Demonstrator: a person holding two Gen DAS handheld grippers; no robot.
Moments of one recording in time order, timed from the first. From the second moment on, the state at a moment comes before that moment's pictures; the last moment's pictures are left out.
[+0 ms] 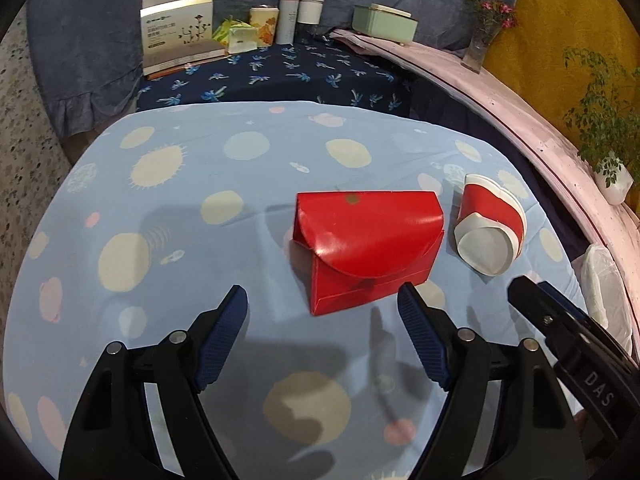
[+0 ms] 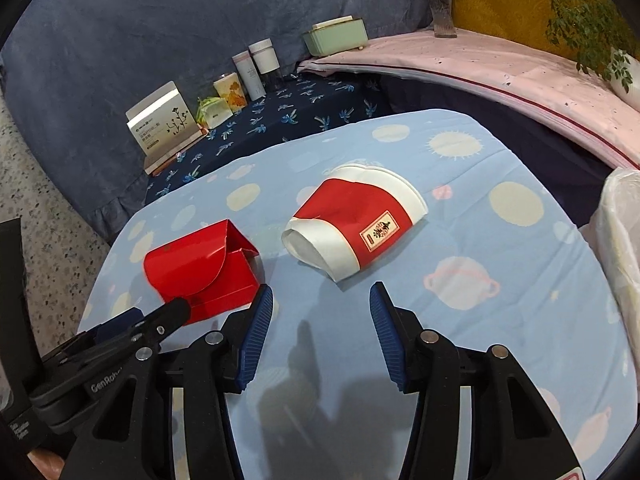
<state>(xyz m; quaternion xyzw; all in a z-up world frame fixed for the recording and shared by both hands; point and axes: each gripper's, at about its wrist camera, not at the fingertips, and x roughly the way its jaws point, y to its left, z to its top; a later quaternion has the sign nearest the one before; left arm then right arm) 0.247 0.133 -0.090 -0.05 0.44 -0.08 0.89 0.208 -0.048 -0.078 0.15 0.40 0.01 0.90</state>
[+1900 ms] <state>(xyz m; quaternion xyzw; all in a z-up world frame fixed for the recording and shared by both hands) 0.210 0.143 -0.079 -0.09 0.45 -0.04 0.89 0.183 -0.079 -0.064 0.21 0.39 0.00 0.90</state>
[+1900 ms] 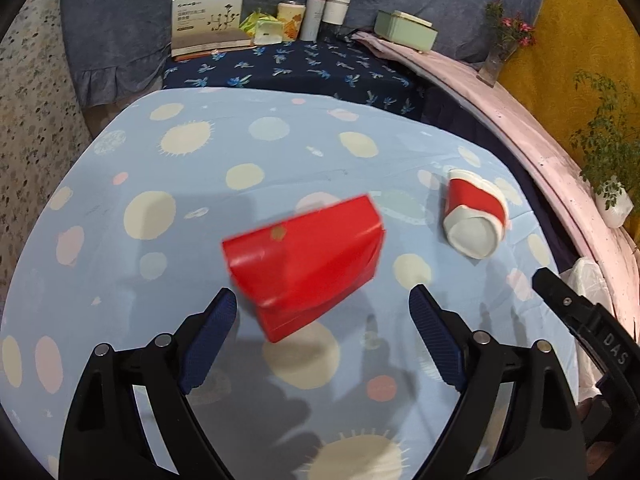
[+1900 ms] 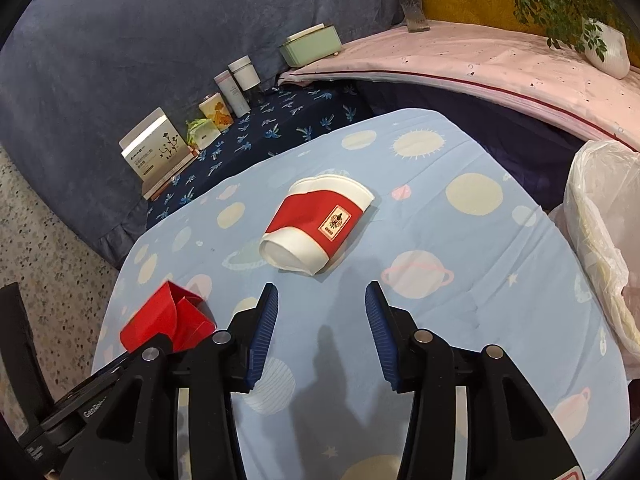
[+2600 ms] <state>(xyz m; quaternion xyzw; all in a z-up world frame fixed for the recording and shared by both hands) 0.242 0.109 -0.097 -0.09 0.47 -0.09 0.87 0.188 -0.060 -0.077 0.19 0.41 0.01 0.89</state>
